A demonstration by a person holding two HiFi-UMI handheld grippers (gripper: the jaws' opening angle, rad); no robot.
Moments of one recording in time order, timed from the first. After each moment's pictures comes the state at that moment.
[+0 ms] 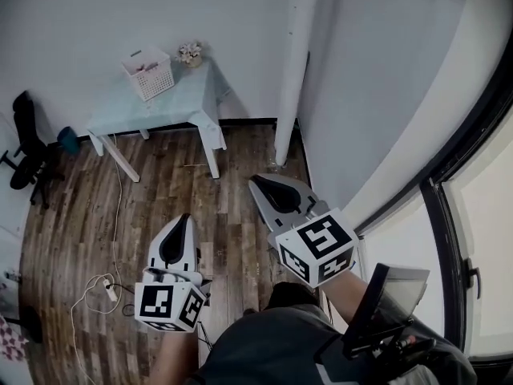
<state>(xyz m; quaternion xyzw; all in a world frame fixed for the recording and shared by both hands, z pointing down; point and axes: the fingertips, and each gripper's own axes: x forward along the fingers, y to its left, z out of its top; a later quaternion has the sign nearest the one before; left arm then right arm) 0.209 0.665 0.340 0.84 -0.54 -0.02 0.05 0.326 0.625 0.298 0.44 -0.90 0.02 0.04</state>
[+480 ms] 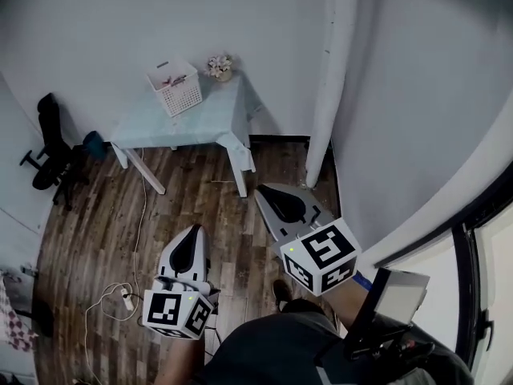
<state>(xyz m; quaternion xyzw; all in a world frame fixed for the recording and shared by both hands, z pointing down) 0.187 0.558 0.335 0.82 -0.57 -0.01 0.05 0.294 0.504 0.292 0.39 -0.92 0.03 0.02</state>
